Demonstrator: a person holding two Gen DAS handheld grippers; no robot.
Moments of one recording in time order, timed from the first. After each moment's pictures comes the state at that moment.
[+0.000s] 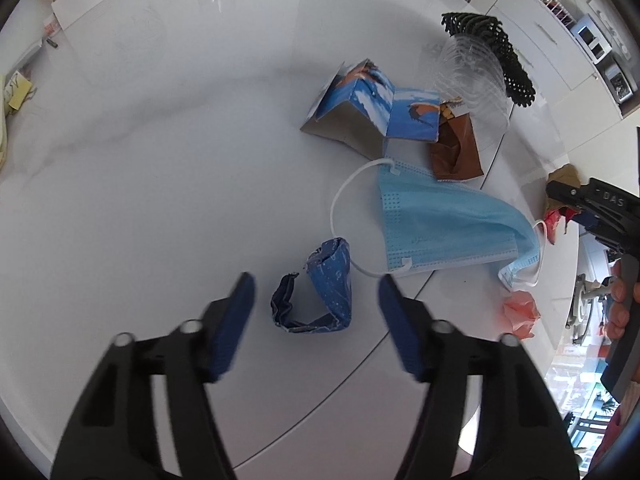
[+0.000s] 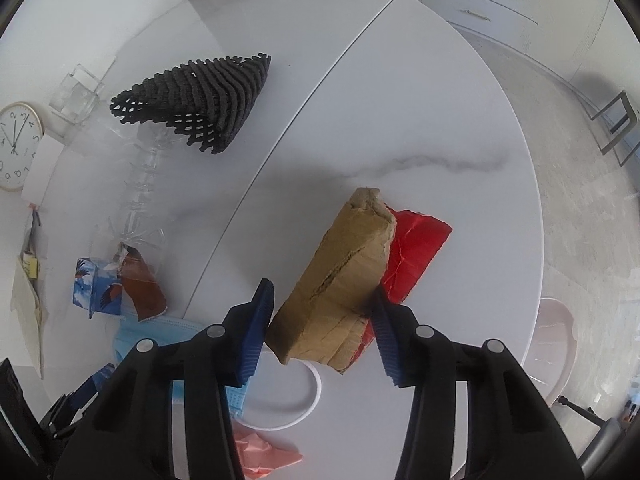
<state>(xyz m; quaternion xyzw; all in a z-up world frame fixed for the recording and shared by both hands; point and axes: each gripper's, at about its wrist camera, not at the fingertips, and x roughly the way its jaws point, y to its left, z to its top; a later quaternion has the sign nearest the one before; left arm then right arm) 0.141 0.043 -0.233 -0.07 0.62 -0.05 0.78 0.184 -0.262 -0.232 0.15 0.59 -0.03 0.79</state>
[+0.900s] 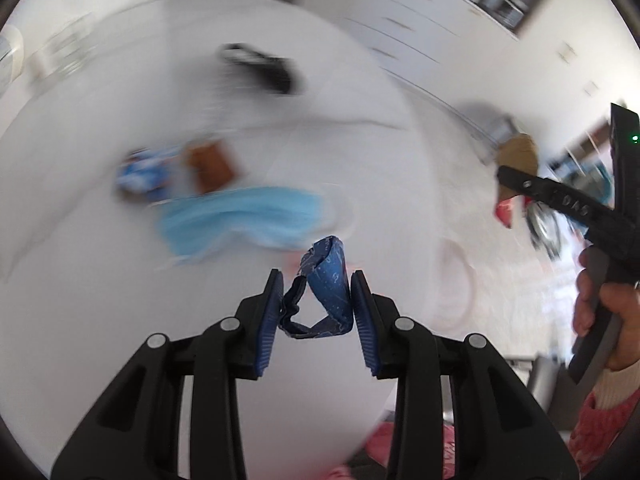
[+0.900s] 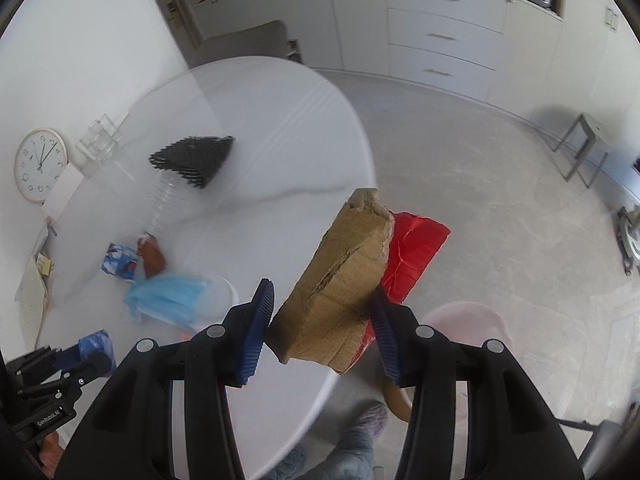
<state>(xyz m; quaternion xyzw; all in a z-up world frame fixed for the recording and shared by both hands) 0.067 -0.098 -0.131 0.02 0.56 -0.25 0.79 0.021 -0.356 -0.124 0.14 0.49 -0.09 0.85</state>
